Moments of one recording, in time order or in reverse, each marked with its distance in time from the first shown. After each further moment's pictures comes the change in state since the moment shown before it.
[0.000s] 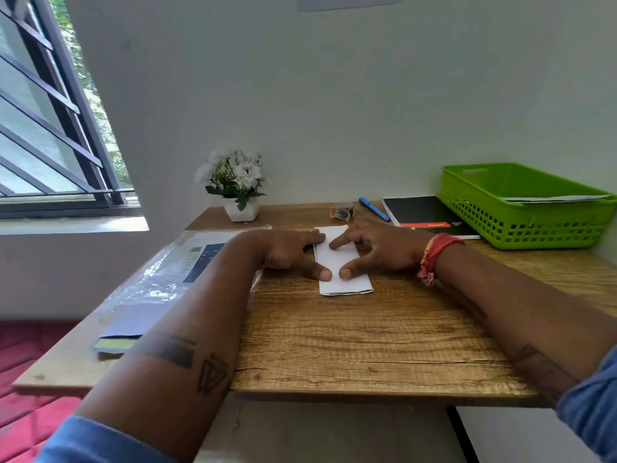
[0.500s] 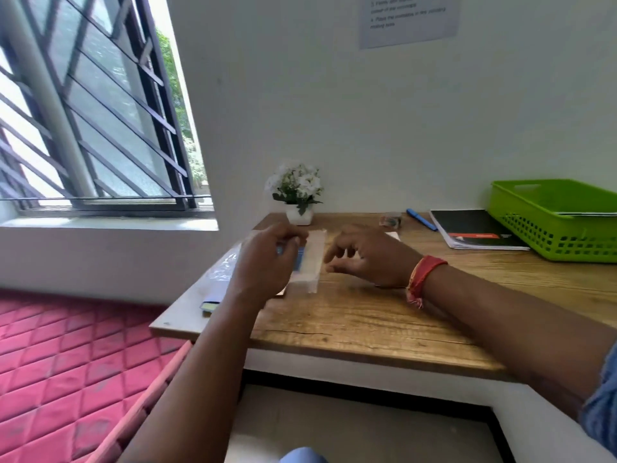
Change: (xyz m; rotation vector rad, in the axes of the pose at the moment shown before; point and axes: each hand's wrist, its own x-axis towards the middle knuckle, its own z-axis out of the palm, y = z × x) left_hand -0.147 -0.033 0.052 -0.276 1.157 0.138; right_hand -0.002 -0.109 0.039 0.015 0.328 -0.406
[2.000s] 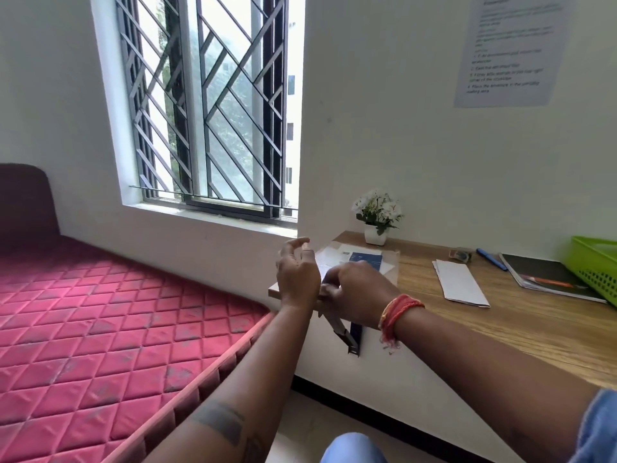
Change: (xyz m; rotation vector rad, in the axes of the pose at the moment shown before) left_hand -0.078 -0.002 -0.080 -0.404 0.580 -0.528; right_hand 0.010 -0.196 0.071 -0.132 -0.002 0.052
